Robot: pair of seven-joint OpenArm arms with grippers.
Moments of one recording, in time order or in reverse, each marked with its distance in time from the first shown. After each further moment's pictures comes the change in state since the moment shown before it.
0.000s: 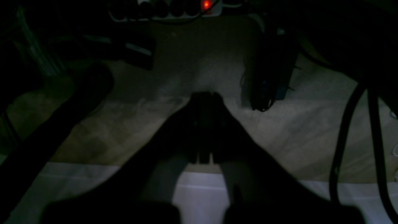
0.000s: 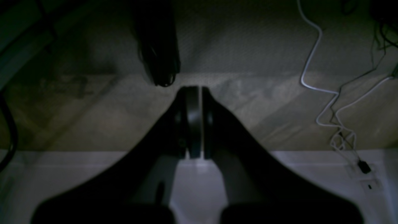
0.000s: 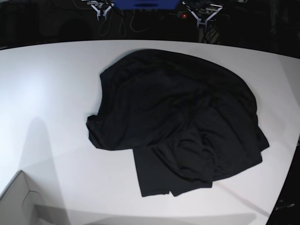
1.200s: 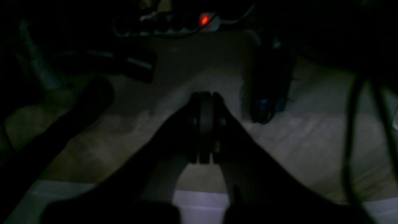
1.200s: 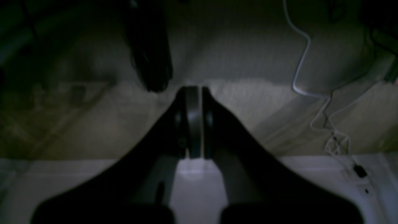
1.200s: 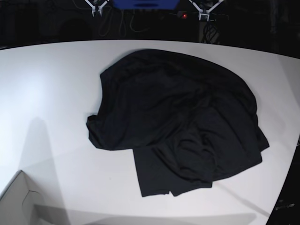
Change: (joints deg) left arm 9.5 -1.6 -0.1 9.8 -0.6 -0.2 -6.5; right arm -7.7 1.7 -0.1 10.5 0.0 0.5 -0.3
